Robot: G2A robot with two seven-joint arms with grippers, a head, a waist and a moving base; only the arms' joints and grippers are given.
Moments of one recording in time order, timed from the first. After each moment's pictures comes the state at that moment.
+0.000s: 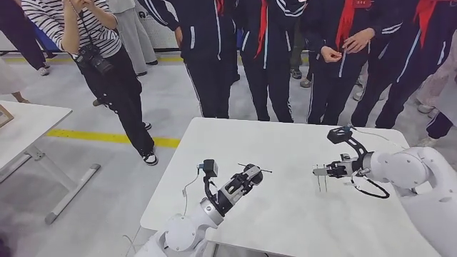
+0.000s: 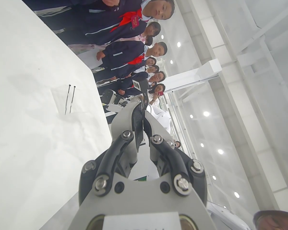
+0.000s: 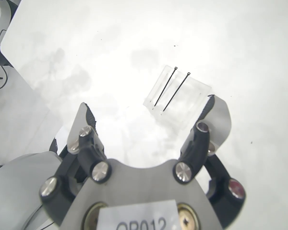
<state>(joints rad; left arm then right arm) 1.64 -1.14 -1.17 -1.88 -0.28 -0.22 -0.18 -0.80 -1.02 0.97 -1.37 -0.47 -0.21 1.17</state>
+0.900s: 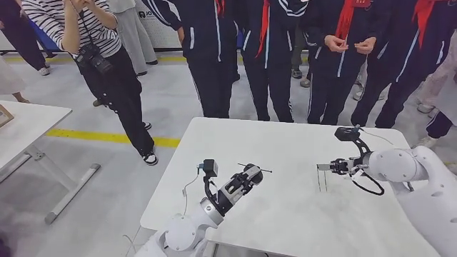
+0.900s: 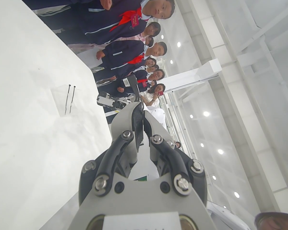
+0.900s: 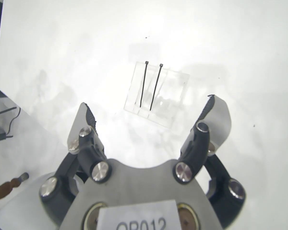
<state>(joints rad) 1.64 -1.14 -1.17 -1.88 -0.28 -0.22 -0.18 -0.76 -1.04 0.92 -1.26 -0.51 0.02 1.14</state>
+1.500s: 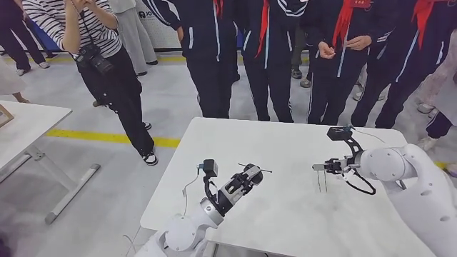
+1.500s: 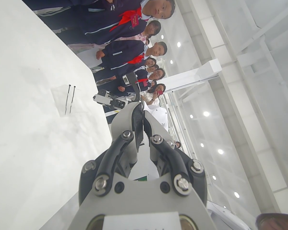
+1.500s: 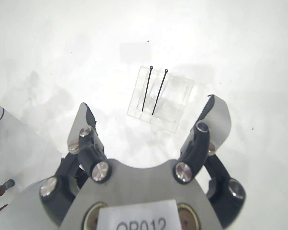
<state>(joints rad) 1.64 -1.14 -1.17 -1.88 -0.28 -0.22 -0.18 -0.74 -1.06 0.88 -1.27 -0.54 0.01 1.14</state>
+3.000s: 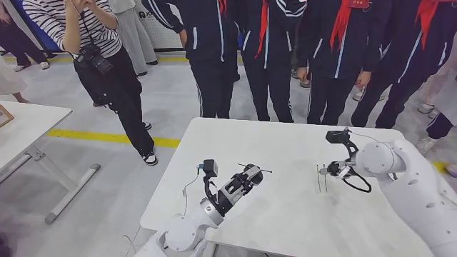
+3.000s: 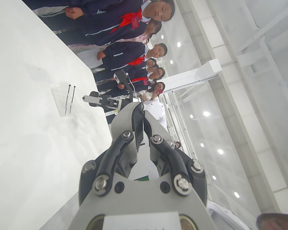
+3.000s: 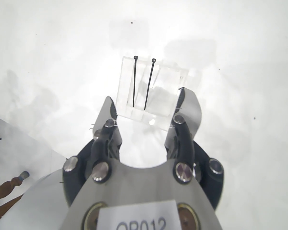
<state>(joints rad) 1.64 -1.14 -1.17 -1.88 -0.28 -0.22 -0.18 -0.65 -1.12 0.80 -1.10 -0.56 0.06 1.22</state>
